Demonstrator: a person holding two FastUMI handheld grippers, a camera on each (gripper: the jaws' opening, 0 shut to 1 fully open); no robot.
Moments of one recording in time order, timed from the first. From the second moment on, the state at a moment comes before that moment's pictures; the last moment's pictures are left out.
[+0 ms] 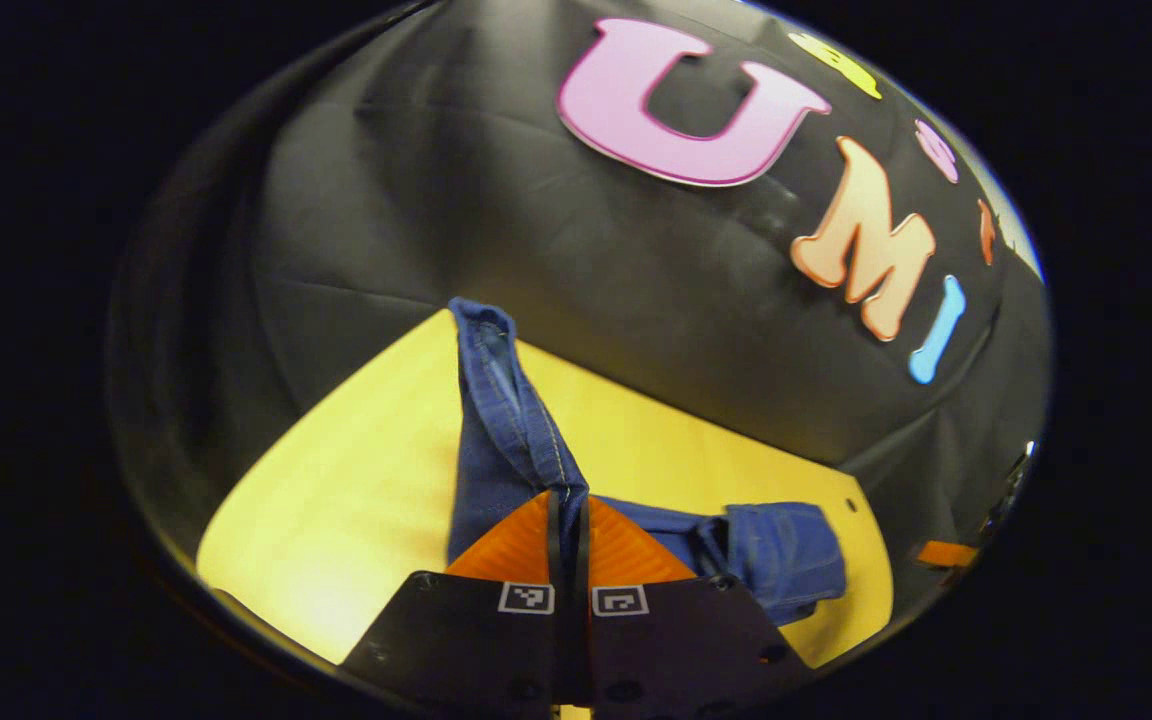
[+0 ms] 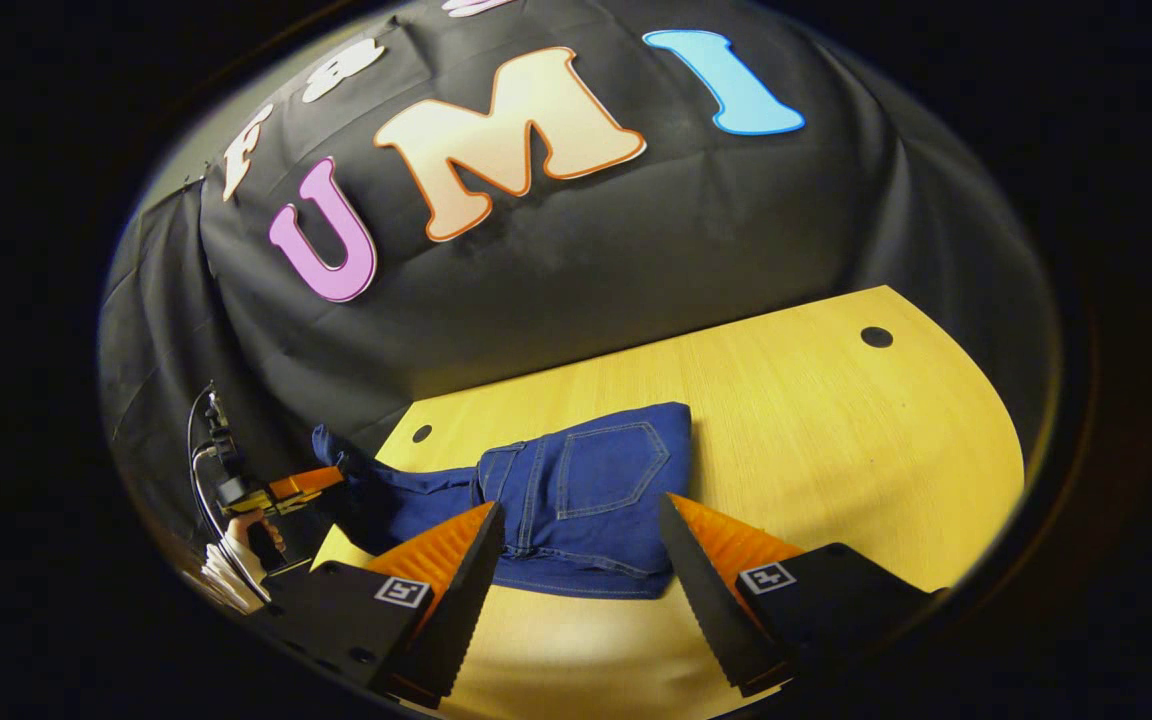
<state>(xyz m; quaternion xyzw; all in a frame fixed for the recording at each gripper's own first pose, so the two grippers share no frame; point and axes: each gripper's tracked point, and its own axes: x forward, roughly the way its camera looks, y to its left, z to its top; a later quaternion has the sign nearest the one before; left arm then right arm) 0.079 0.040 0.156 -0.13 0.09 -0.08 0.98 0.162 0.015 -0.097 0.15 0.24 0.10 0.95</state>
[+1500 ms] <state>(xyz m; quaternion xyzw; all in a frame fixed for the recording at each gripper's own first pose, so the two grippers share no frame) 0.022 -0.216 0.041 0.03 0.19 -0.24 0.95 0.142 -0.147 -0.111 0.14 0.24 0.06 0.96</state>
